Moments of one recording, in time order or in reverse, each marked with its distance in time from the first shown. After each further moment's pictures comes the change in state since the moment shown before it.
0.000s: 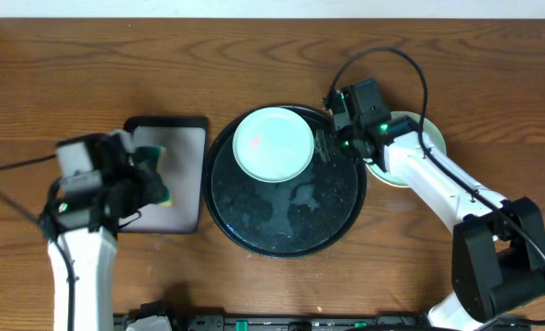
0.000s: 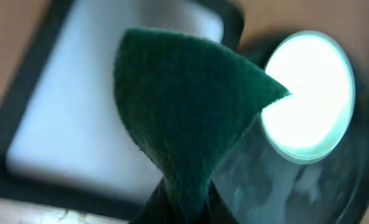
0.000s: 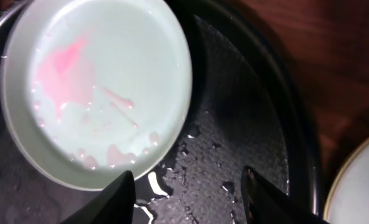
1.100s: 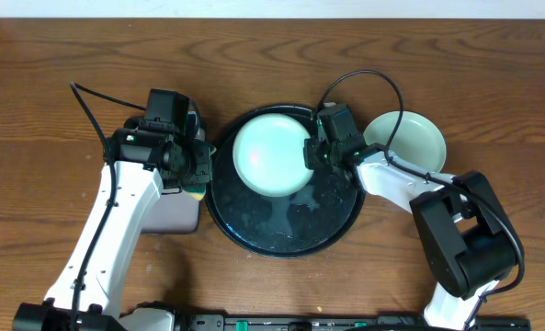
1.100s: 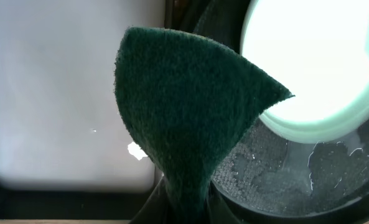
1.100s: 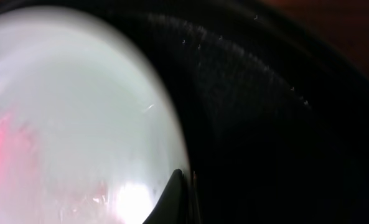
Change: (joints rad) left arm -0.370 0.302 0.232 -0.148 -0.206 0.012; right arm 0.088 0.147 -0.161 0.458 0.114 0.180
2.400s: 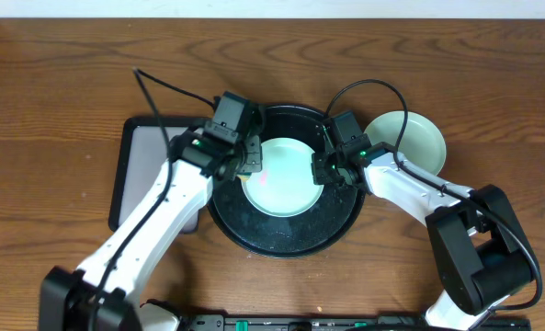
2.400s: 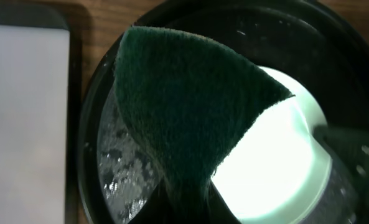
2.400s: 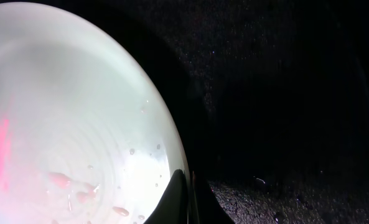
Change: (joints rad) left arm -0.296 0.097 -0.003 0.289 -0.153 -0.230; right arm 0.002 -0.086 -0.003 -0.294 -0.049 0.016
